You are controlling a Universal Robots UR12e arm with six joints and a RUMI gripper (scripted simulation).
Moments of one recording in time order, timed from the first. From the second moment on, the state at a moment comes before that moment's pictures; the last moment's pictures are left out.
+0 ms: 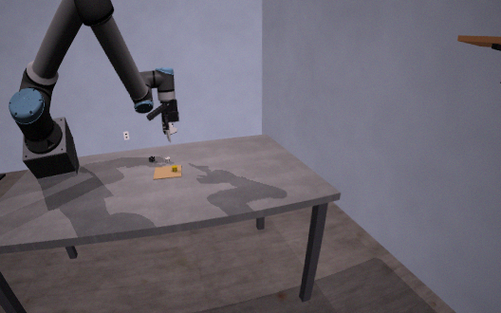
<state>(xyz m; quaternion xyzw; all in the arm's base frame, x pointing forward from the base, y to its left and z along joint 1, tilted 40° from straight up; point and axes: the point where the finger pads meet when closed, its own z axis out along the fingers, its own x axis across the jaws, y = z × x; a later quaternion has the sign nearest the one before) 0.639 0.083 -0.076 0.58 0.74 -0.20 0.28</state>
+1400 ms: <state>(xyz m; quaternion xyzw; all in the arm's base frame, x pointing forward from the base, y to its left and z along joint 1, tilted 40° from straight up) 0.632 0.070 -0.093 0.83 0.44 -0.07 0.33</state>
